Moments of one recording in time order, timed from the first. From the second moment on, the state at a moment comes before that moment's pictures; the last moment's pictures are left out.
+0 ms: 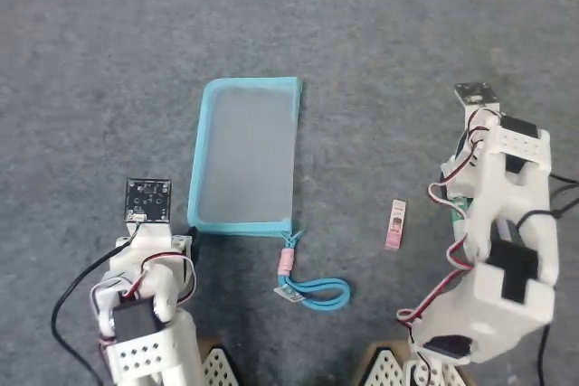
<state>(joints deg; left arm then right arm) -22.0 -103.2 96.9 71.5 -9.2 15.7 9.9 17.6 67.6 24.6</state>
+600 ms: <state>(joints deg) -22.0 -103.2 96.9 71.5 -9.2 16.1 16.9 5.4 75.7 24.6</state>
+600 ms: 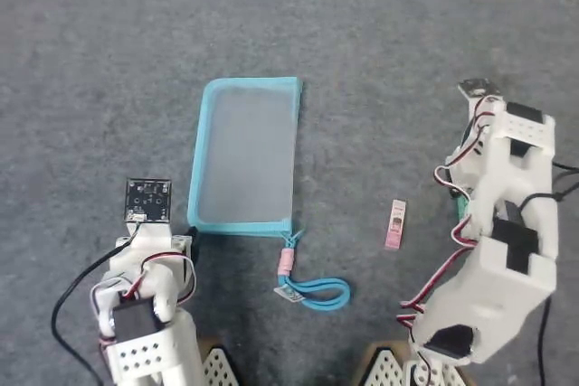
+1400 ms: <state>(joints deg) -22.0 -103.2 96.9 71.5 -9.2 -10.4 4.1 26.8 72.5 4.8</state>
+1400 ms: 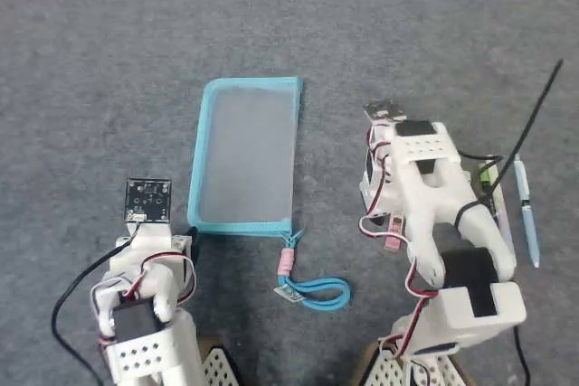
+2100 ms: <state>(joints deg) -22.0 -103.2 96.9 71.5 -9.2 4.7 4.0 25.4 67.7 10.9</state>
